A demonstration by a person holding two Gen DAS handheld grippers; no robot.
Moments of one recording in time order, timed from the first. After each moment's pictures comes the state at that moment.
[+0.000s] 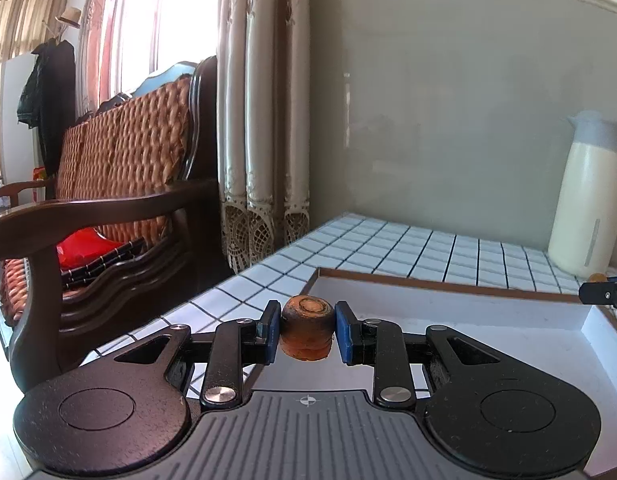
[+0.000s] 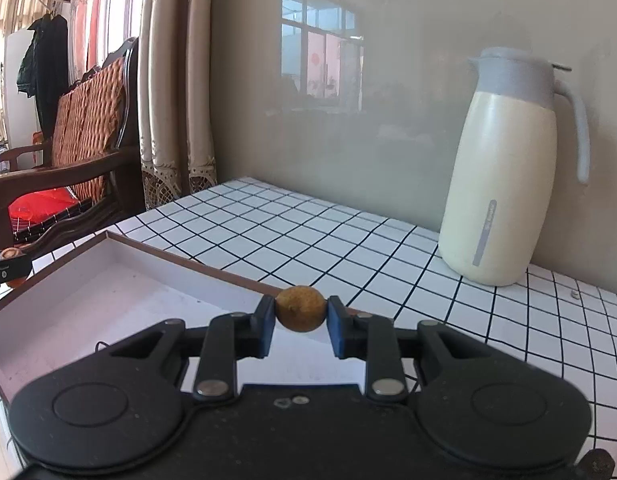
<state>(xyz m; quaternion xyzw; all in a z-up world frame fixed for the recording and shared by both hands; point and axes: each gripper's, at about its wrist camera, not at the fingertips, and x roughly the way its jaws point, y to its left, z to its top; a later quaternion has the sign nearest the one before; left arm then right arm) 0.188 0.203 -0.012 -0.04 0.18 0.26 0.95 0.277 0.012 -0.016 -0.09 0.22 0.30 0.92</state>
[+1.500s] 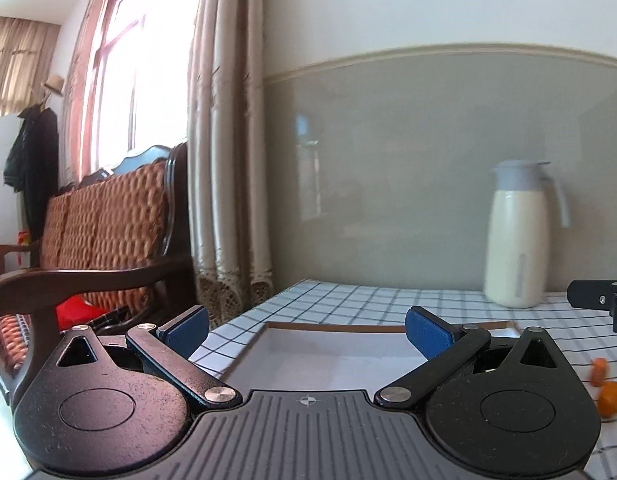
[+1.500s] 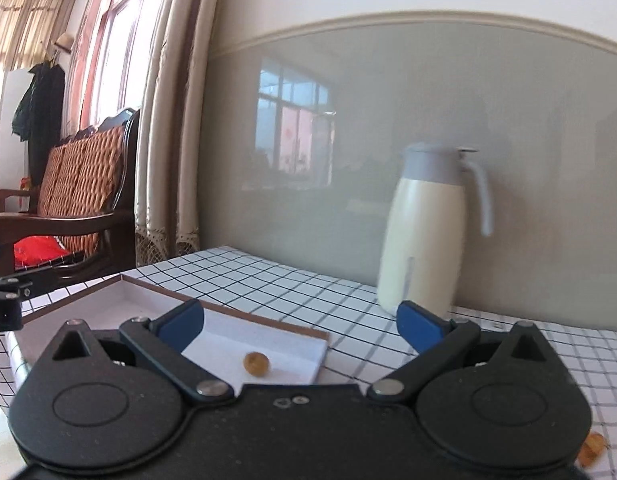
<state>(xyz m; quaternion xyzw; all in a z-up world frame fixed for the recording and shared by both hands) 0.108 0.122 0.013 0.02 0.07 0.22 0.97 0.157 -0.070 0.009 -0.05 0.08 0.24 0.97</state>
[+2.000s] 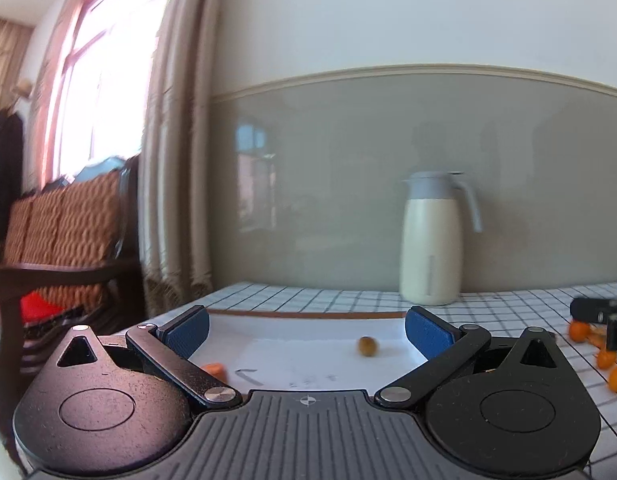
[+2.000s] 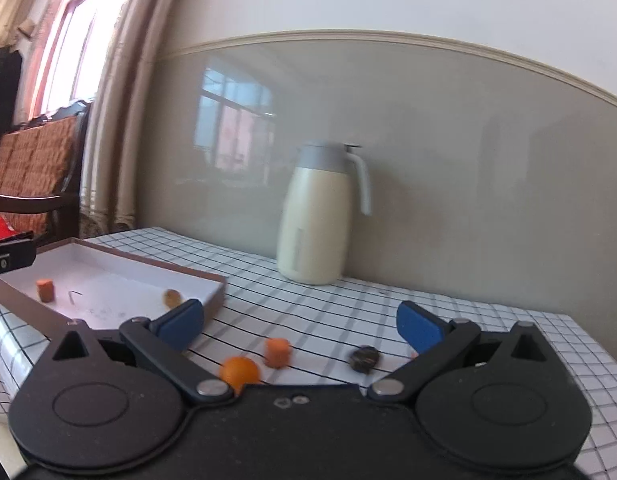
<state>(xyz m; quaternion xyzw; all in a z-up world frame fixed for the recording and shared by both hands) 0.065 0.037 -0.002 0.02 0.05 0.15 0.99 0.092 -0.159 -0.013 -0.08 0.06 0.13 0.99</state>
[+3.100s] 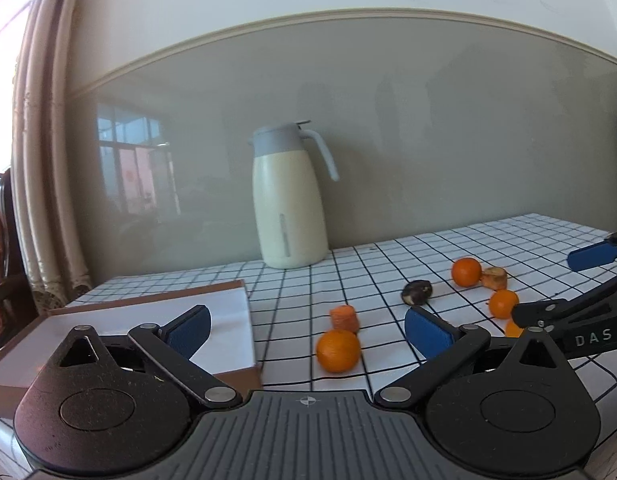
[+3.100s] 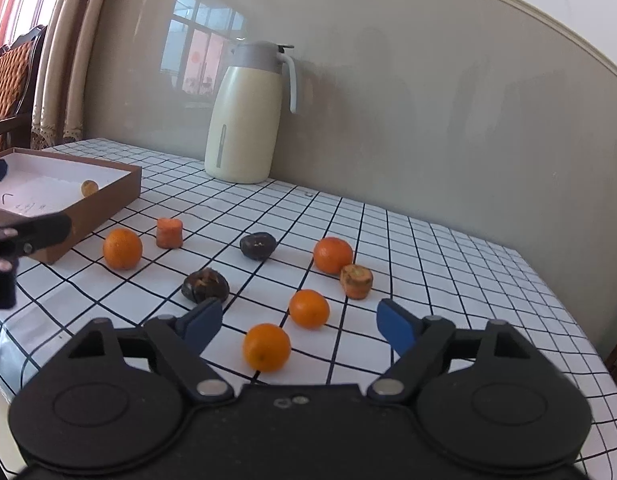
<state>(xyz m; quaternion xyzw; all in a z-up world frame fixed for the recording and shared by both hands) 0.118 -0.082 -0.029 0.09 0.10 0.01 0.99 0.114 -0.230 -0.055 -0.12 0.18 0.09 0.97</state>
